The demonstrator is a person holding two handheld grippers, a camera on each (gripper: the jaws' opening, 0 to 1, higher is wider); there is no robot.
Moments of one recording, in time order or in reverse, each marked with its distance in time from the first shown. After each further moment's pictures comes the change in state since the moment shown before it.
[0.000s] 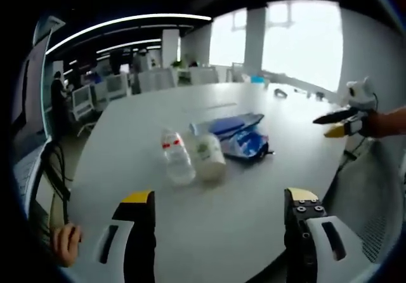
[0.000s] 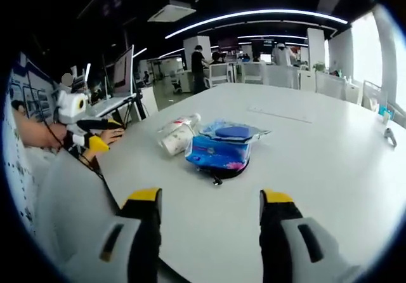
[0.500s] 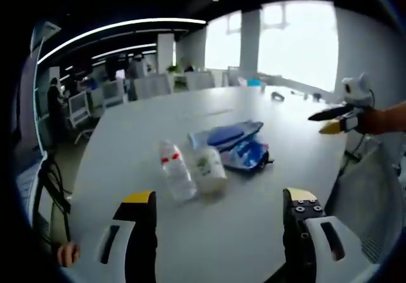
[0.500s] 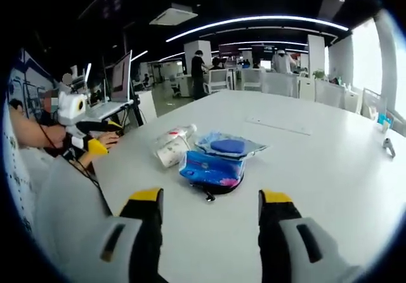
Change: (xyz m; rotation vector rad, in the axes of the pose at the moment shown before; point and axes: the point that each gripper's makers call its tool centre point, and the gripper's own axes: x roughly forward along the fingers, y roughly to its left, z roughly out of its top) left arm 0.011 0.002 0.022 0.029 -0.023 -0.021; right arm 0.008 -0.009 0.025 -0.023 -0.030 -0.008
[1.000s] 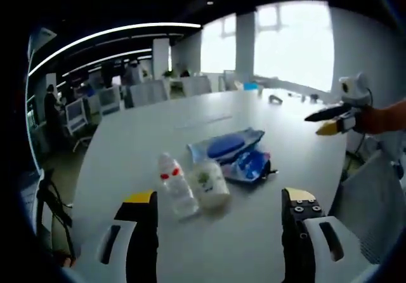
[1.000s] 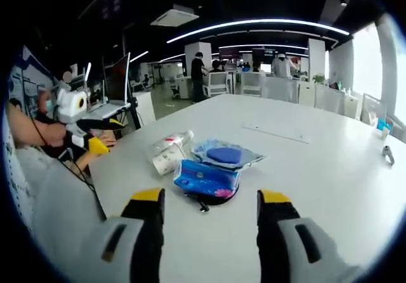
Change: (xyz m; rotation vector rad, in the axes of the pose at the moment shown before) left arm 0.014 0.003 0.024 0.032 -0.027 -0.019; right arm 0.008 -0.010 0.018 -0.020 -0.015 -0.010
